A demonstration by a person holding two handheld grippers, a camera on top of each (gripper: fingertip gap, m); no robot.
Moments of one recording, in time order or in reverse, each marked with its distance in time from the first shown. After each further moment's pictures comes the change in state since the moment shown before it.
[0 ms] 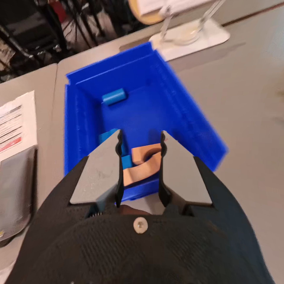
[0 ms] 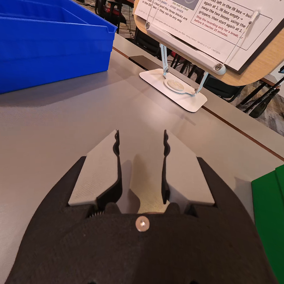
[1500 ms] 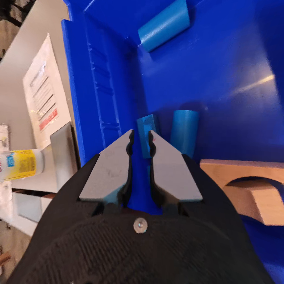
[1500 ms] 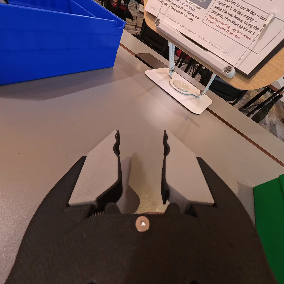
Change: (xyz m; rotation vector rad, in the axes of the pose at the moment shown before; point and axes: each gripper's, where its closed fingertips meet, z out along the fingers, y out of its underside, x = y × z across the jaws) left arm -0.083 0.062 0.090 -0.470 -0.280 0.181; right arm -0.009 0.002 0.003 -0.014 -0.025 -0.048
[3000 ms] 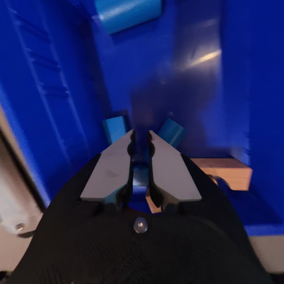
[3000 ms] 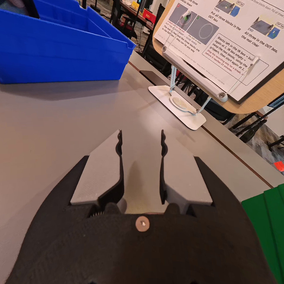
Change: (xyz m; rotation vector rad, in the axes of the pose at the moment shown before) left arm 0.041 -0.001 0.003 -0.213 0.401 -0.134; right arm -0.012 -0.019 -0.011 0.086 0.000 -0.105
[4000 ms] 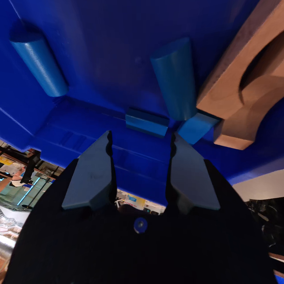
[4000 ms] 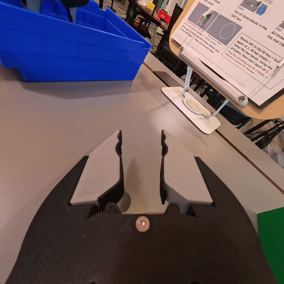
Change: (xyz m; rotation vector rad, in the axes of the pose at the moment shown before) left arm -0.025 0.006 -0.015 -0.342 -0.244 1.251; right arm -0.020 -0.001 0.004 0.002 -0.084 -0.008
